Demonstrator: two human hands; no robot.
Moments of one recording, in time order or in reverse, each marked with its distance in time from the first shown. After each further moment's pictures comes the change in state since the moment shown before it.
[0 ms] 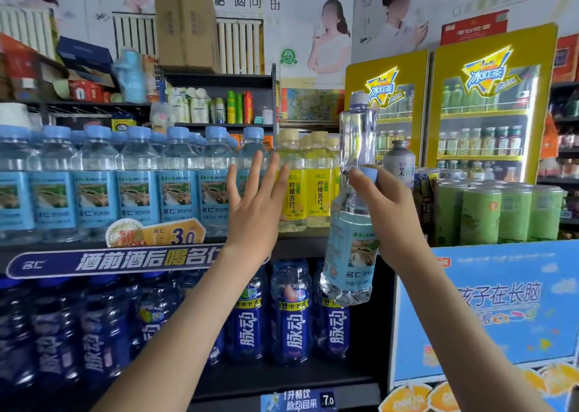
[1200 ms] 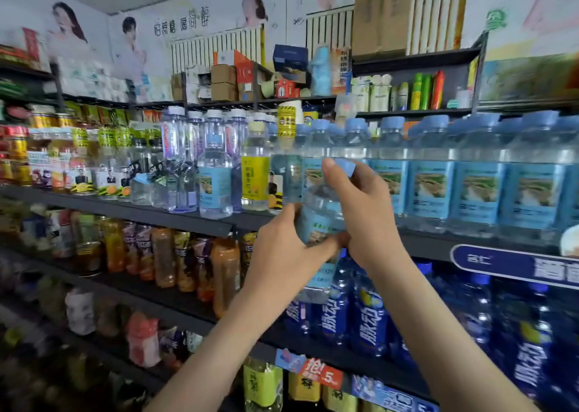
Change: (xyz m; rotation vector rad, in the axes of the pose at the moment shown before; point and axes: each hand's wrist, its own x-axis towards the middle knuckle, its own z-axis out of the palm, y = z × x) left_hand -0.204 -0.429 -0.191 -0.636 -0.284 -0.805; right_hand -0.118 -0.074 0.555 0.366 -0.321 0.132
